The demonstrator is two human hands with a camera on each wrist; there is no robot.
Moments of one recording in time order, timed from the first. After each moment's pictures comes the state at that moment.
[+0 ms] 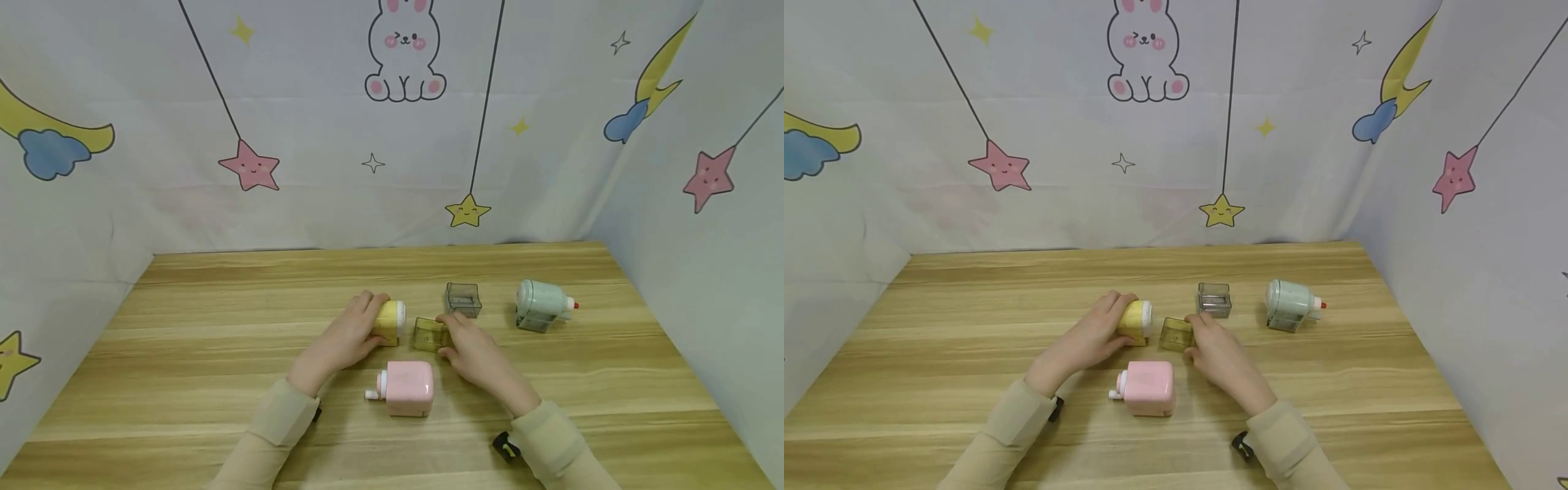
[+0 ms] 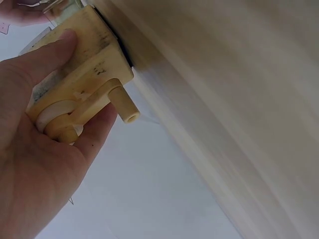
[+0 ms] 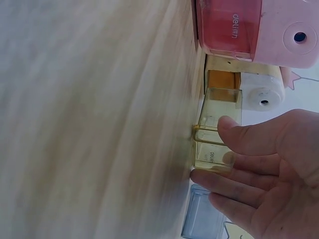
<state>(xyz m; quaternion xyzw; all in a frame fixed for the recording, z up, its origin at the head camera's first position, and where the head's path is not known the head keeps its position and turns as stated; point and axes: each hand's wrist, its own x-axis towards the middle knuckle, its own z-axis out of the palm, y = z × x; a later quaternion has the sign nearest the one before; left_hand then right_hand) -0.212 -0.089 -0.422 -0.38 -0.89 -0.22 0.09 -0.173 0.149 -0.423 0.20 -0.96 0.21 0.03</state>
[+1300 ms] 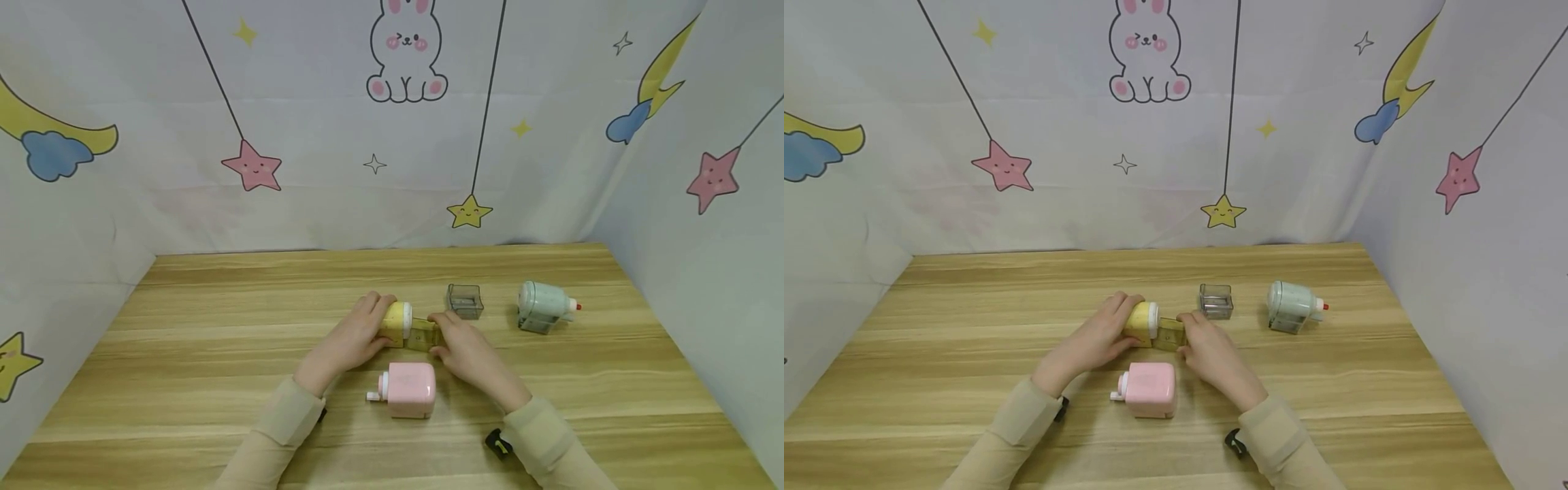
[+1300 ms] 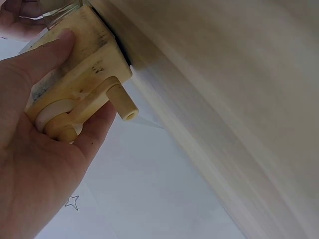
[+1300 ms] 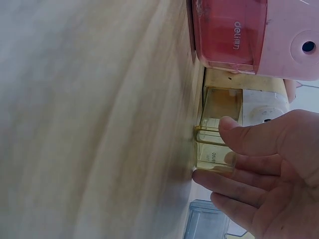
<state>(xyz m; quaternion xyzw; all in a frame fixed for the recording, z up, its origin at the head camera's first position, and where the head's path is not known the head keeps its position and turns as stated) -0.212 -0.083 -0.423 -0.38 -0.89 -0.22 0.09 -0.179 0.137 -0.423 0.20 -0.95 0.23 0.02</state>
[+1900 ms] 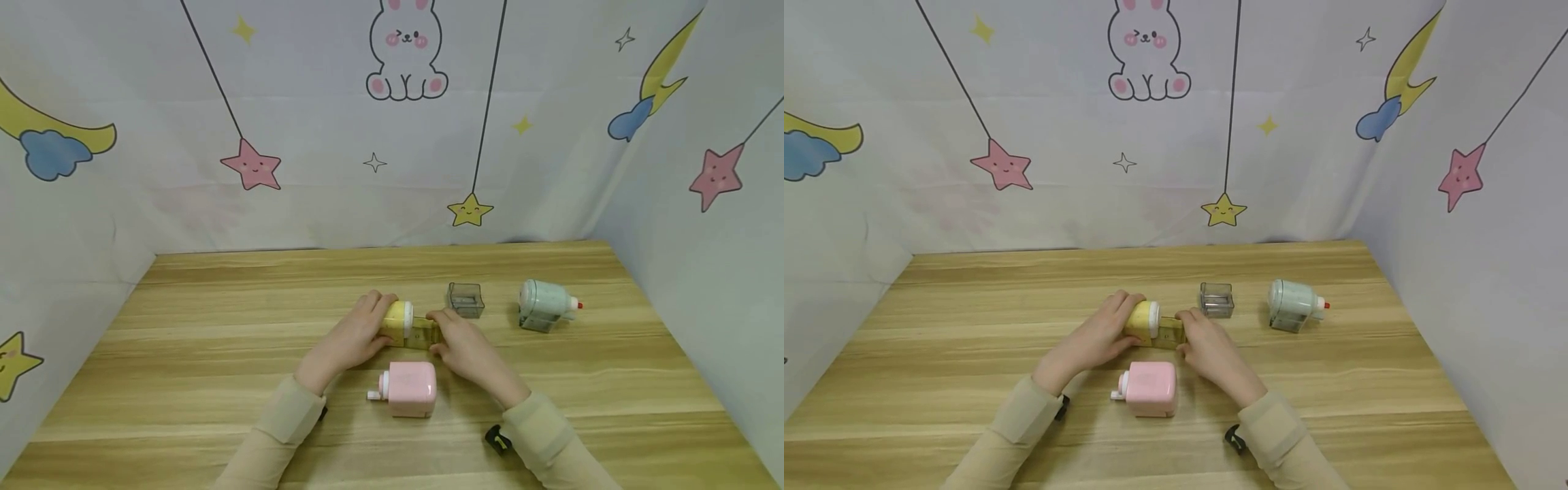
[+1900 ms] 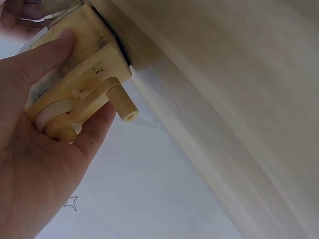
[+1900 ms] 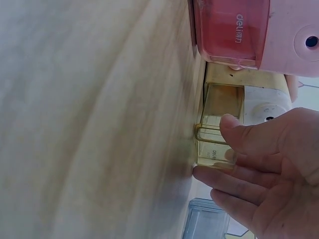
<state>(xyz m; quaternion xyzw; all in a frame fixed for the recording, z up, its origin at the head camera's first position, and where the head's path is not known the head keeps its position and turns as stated) -0.215 -0.083 -0.424 -0.39 -0.89 -0.21 0.09 -0.184 0.135 -0.422 0.21 -0.95 0.23 0.02</state>
